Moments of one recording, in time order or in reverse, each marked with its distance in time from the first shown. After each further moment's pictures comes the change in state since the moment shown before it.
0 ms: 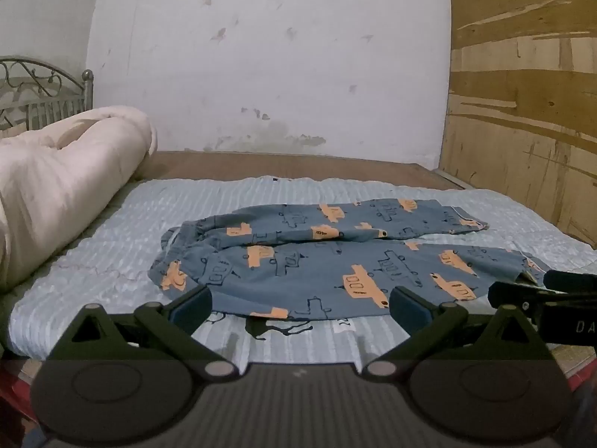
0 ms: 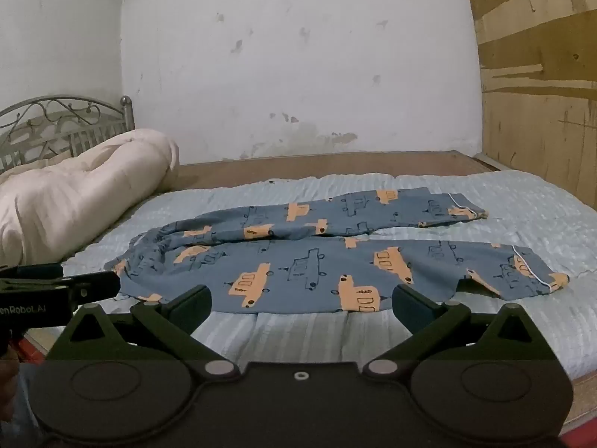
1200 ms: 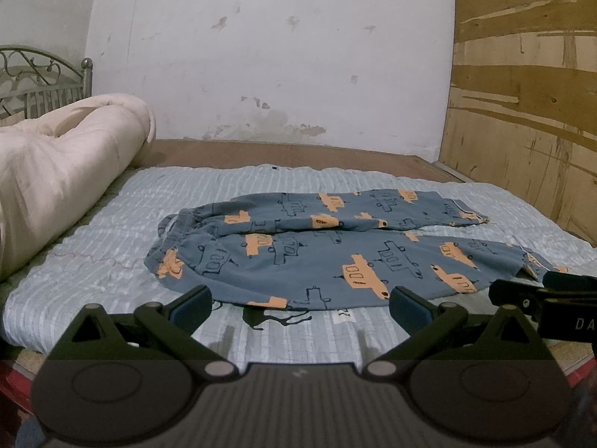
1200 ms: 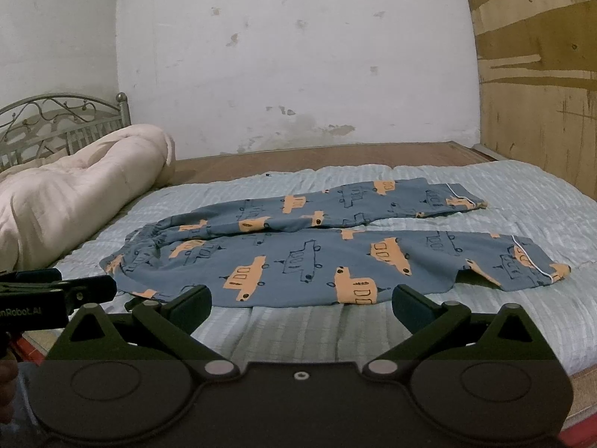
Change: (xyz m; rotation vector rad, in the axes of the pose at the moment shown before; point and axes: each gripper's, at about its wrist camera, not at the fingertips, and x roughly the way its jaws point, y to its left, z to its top) left arm 0.005 0.004 -0.009 -0.007 0.031 -0.009; right arm 0.007 -0.003 -0.002 0.017 0.028 0.000
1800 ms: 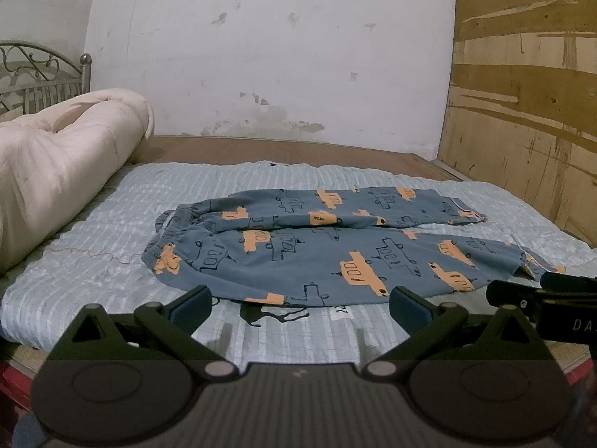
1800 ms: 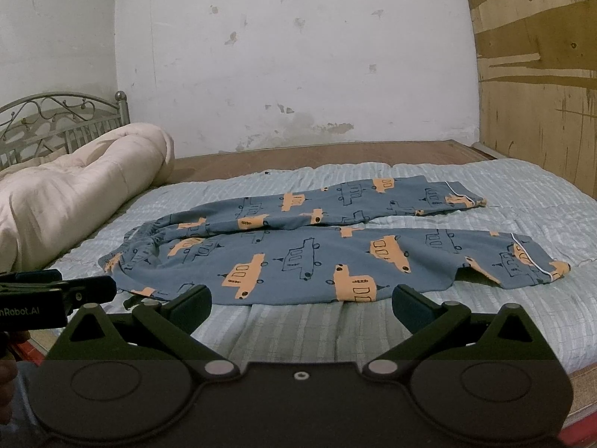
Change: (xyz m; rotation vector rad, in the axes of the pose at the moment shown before) left arm 0.001 -0.001 0.002 -0.010 0.016 -0.004; right arm 0.001 -0.001 0.000 0.002 0.004 0.000
